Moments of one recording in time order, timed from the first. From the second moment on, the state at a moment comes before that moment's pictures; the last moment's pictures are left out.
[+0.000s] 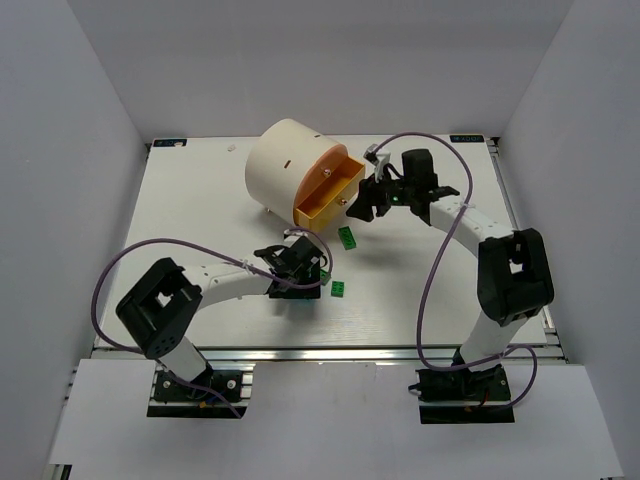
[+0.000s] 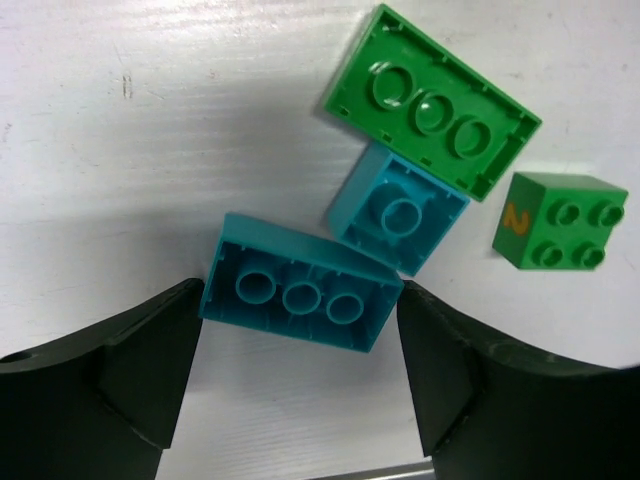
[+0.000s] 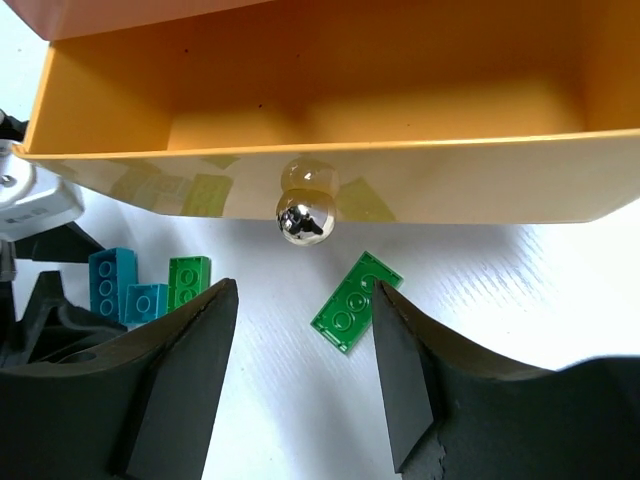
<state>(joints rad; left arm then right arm) -0.83 1.59 0.87 -0.43 -0.22 -0.74 0.35 1.75 1.23 -0.08 -0.73 -0.11</state>
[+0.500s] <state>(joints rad) -0.90 1.58 0.96 -0.57 -0.39 -0.78 0.32 1.68 1.17 -0.11 -0.75 -0.11</state>
